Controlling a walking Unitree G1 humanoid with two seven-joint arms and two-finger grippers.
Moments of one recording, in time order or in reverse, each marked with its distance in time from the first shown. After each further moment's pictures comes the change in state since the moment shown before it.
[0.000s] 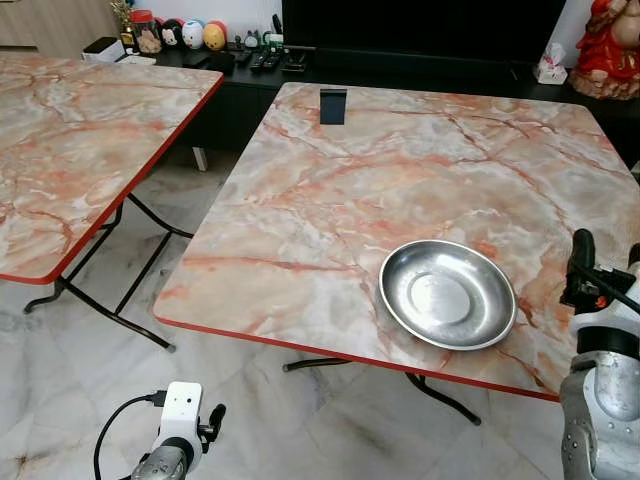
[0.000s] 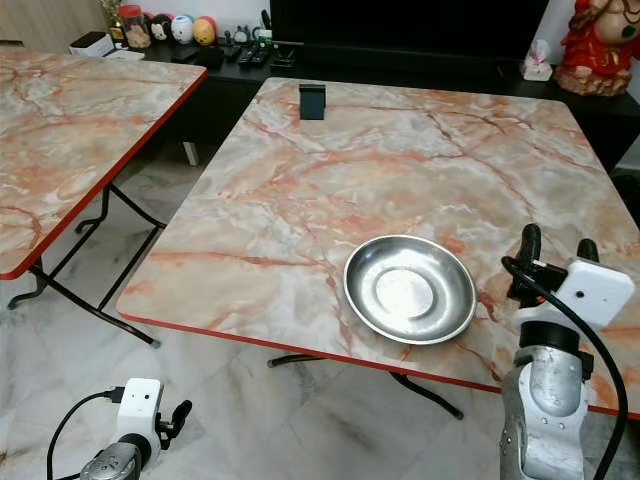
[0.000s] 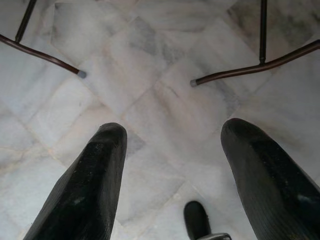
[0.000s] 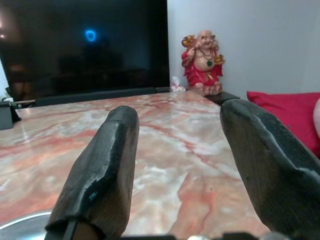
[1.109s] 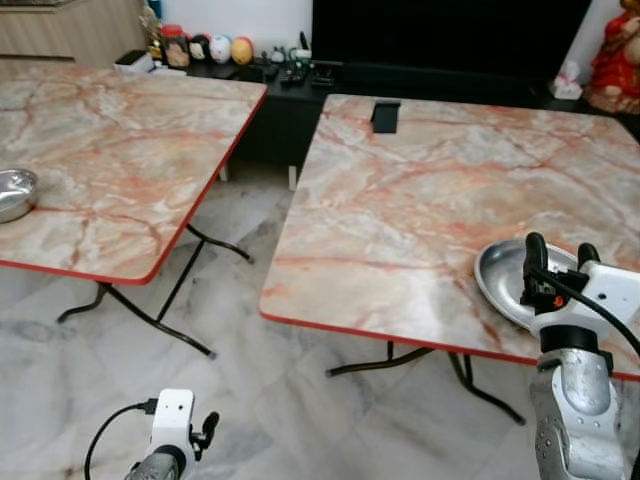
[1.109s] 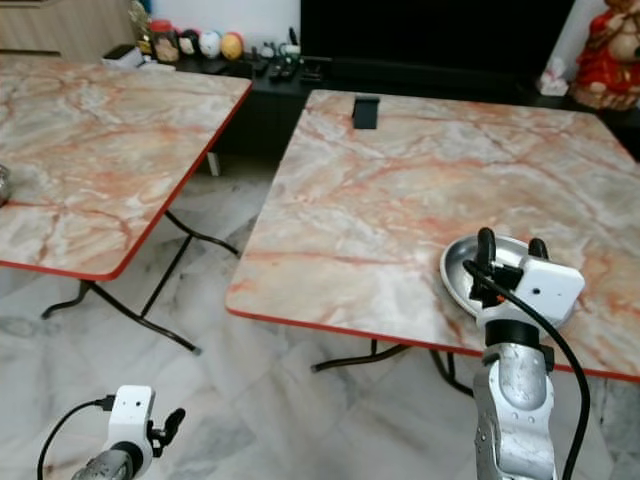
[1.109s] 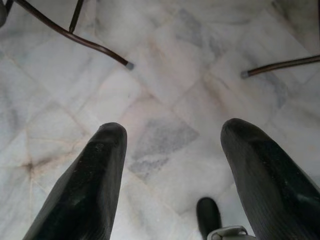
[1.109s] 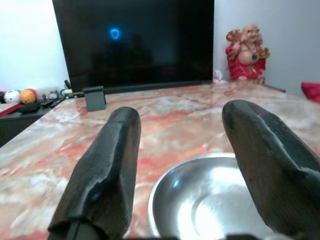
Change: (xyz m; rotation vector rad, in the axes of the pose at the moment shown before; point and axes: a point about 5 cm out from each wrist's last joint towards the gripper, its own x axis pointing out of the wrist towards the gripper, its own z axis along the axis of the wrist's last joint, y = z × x) left arm -0.004 0.002 -0.010 -0.020 0.035 -0.001; right arm -0.004 0.024 -0.008 0.016 0.038 0.109
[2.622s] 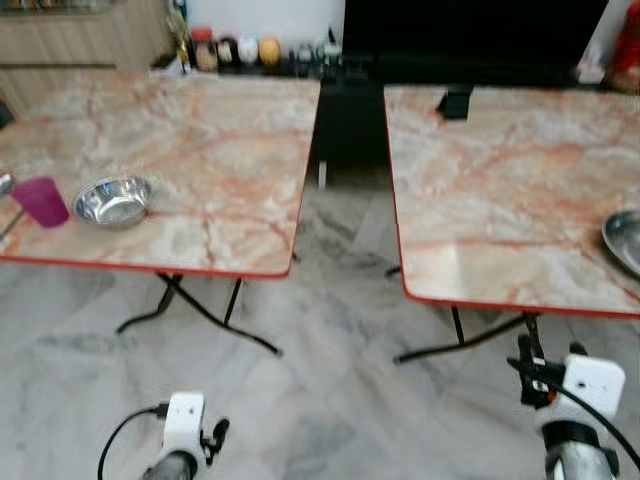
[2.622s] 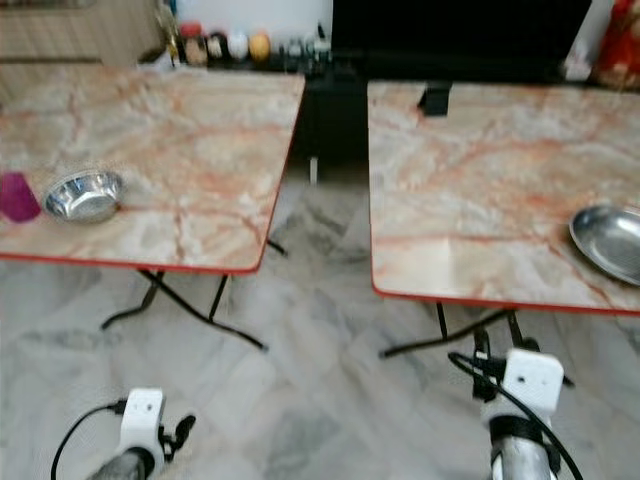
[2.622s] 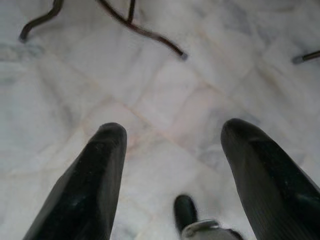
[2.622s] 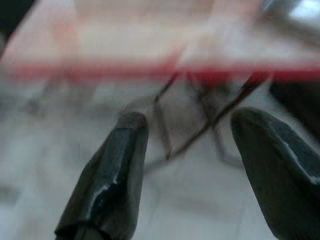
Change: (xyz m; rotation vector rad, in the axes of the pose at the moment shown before) left arm 0.000 0.002 -0.002 -0.006 0.025 0.015; right arm -0.091 -0.025 -0.088 -0.162 0.491 -0.018
